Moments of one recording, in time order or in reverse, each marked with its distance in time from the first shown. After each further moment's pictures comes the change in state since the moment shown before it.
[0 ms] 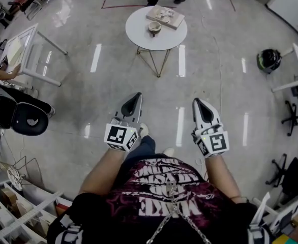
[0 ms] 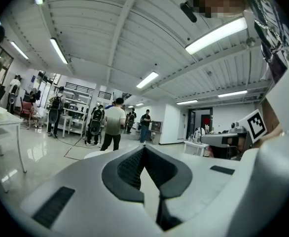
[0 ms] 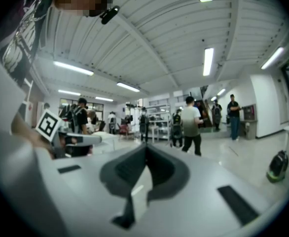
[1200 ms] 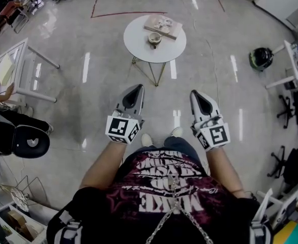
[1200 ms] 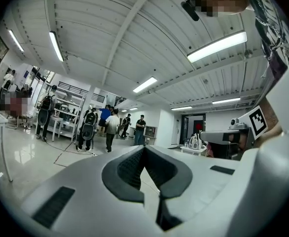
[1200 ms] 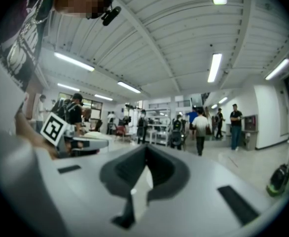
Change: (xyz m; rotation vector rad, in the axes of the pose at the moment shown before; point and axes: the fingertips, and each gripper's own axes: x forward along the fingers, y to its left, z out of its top) left arm 0.068 0.109 0.040 -0.020 -0.061 -0.098; right arm 0.123 0.025 0.048 -0.075 -0.027 -0.036
